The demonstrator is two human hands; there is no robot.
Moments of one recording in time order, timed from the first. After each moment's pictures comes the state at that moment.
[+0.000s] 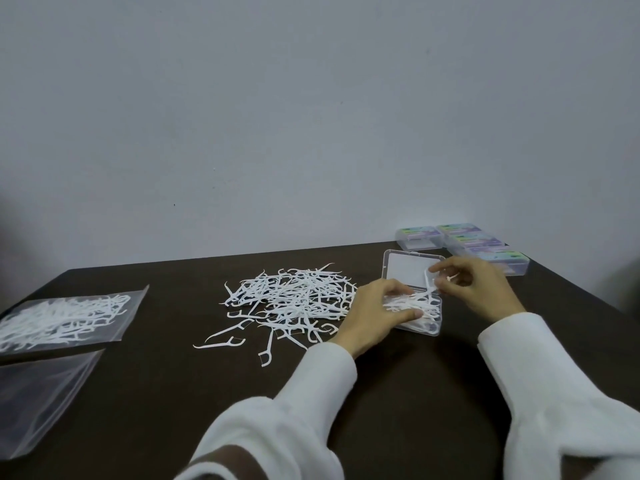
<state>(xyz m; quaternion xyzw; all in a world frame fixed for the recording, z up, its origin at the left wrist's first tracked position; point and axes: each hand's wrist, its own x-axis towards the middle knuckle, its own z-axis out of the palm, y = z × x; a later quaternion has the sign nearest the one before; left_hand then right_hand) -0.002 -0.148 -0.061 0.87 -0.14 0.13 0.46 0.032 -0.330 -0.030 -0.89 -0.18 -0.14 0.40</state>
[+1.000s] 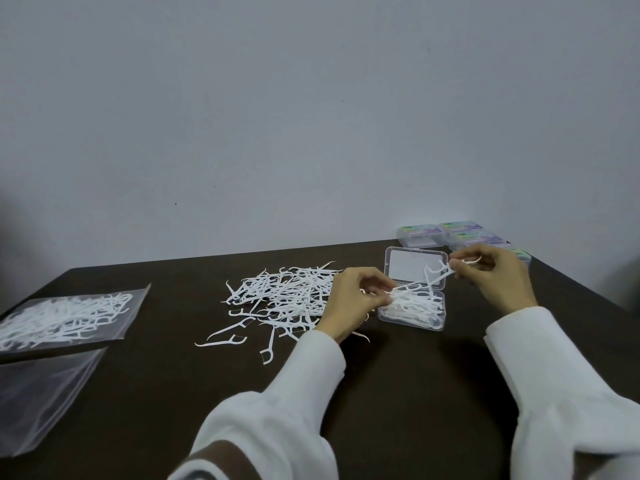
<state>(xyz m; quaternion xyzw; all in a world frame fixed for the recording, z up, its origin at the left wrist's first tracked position) -0.003 -0.125 -0.048 0.83 -0.13 0.16 0.52 0.033 -0.334 -0.026 -0.82 -0.09 -0.21 0.52</state>
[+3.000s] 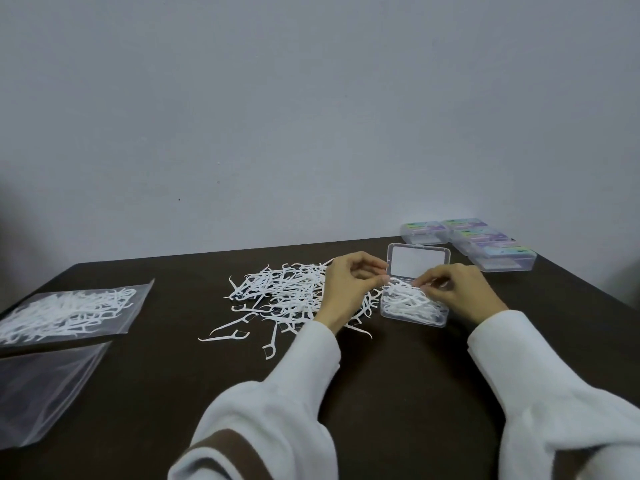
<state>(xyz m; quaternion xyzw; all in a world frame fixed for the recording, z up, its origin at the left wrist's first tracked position) 0.003 -0.121 -0.042 0.77 -0.08 0.19 0.61 0.040 -0.311 -0.043 -0.92 -0.20 -0.10 0.31</state>
